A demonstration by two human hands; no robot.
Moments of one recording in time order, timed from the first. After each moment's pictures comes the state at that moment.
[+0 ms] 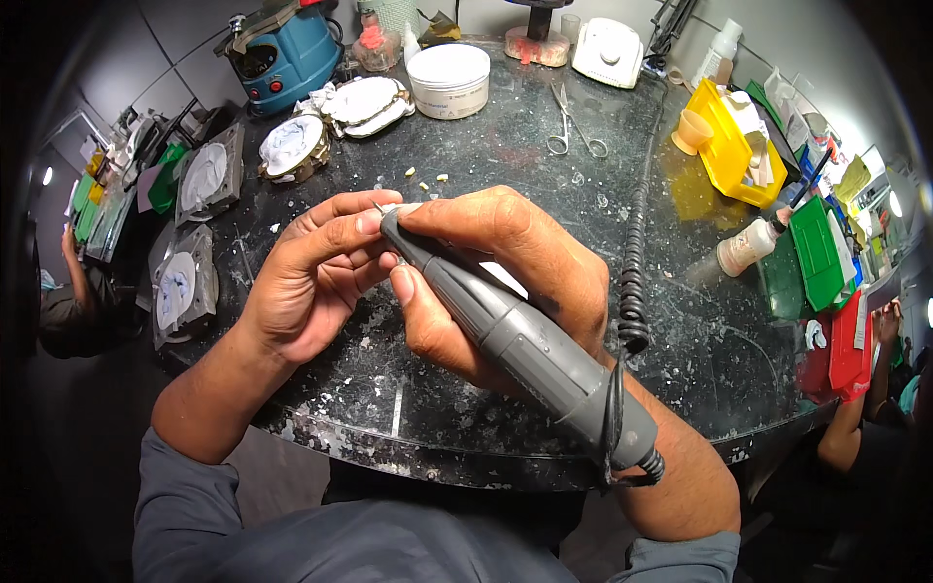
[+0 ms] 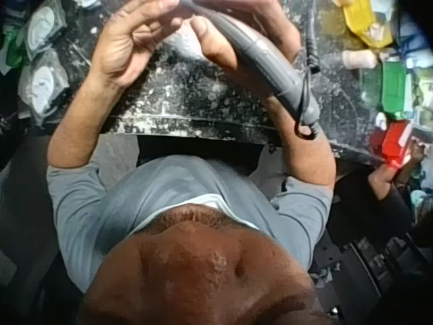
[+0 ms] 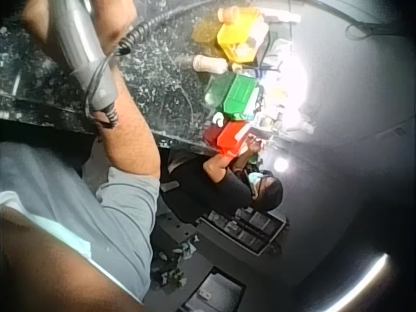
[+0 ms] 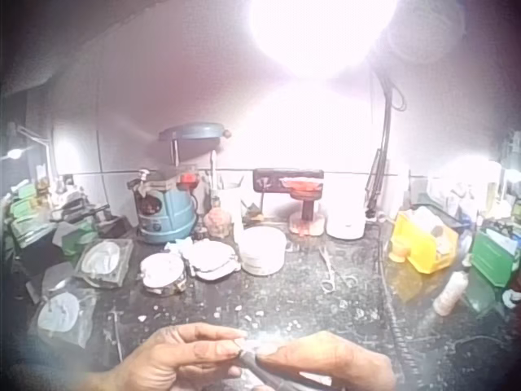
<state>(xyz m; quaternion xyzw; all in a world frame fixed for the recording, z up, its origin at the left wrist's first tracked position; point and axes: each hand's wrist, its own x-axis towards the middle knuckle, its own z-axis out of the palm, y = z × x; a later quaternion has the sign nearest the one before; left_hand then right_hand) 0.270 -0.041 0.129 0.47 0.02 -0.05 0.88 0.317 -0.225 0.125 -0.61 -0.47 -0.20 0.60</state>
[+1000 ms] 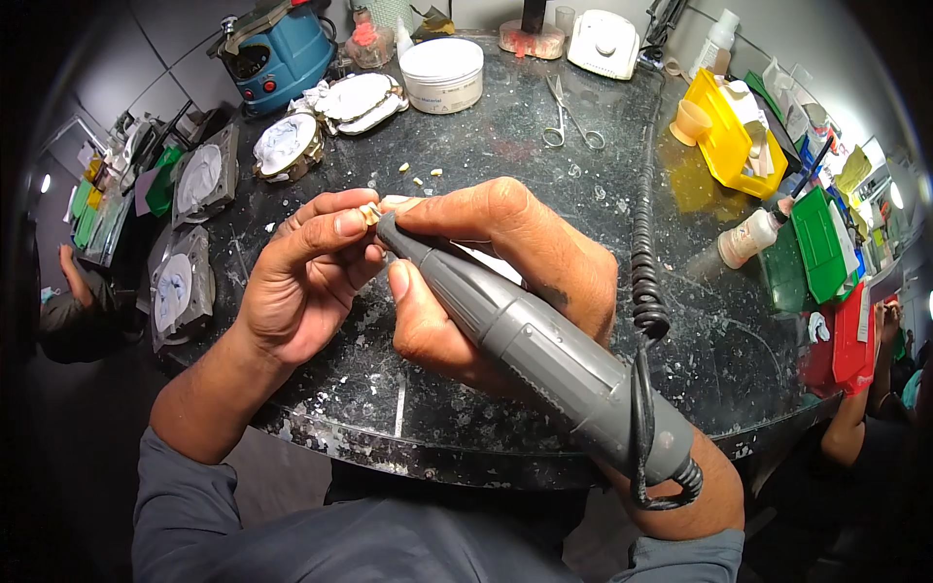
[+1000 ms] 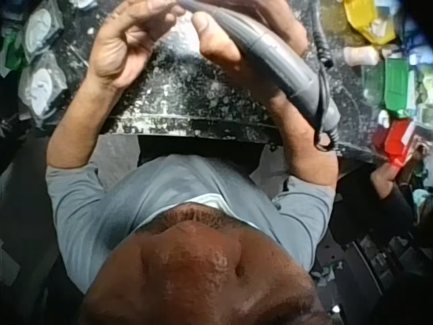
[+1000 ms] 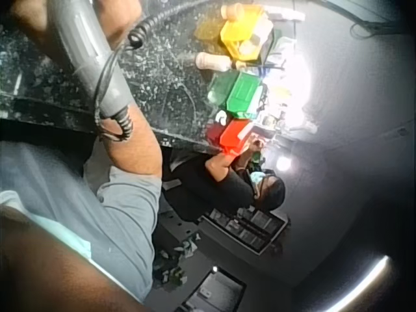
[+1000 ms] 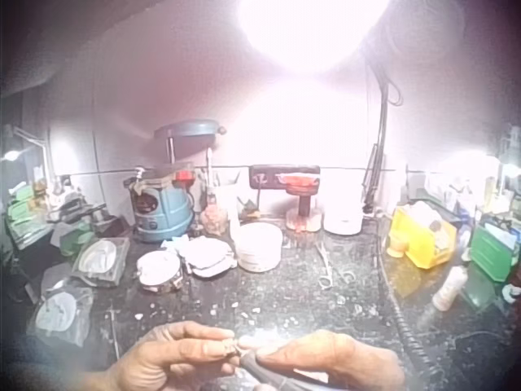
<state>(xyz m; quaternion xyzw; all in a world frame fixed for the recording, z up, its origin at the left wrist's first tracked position) 0.269 -0.038 0.123 0.41 -0.03 -0.06 0.91 0.305 -0.234 0.137 -0.68 -0.44 -0.14 0.57</state>
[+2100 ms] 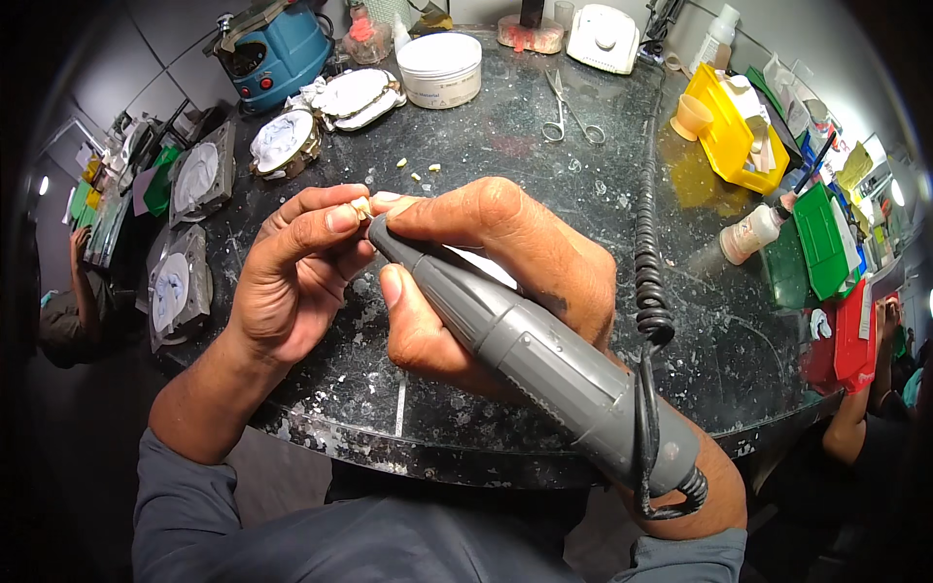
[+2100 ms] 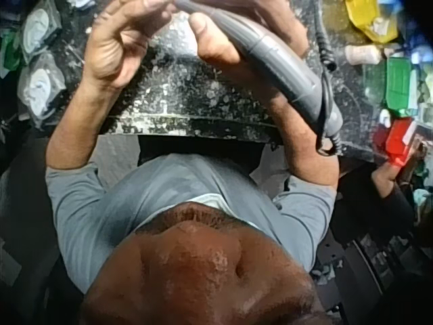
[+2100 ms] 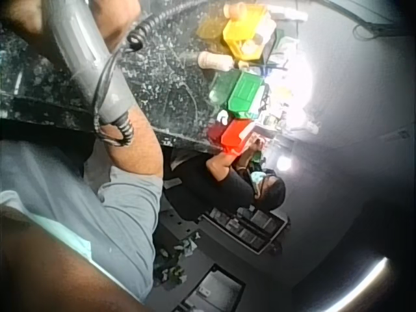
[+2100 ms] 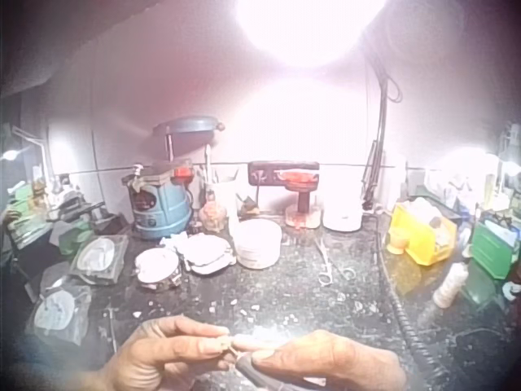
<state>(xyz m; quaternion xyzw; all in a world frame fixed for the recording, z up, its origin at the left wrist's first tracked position) 0.269 -0.039 0.123 0.46 -0.03 -0.02 0.89 0.308 -0.231 0.130 -0.65 -0.45 -0.14 0.59</state>
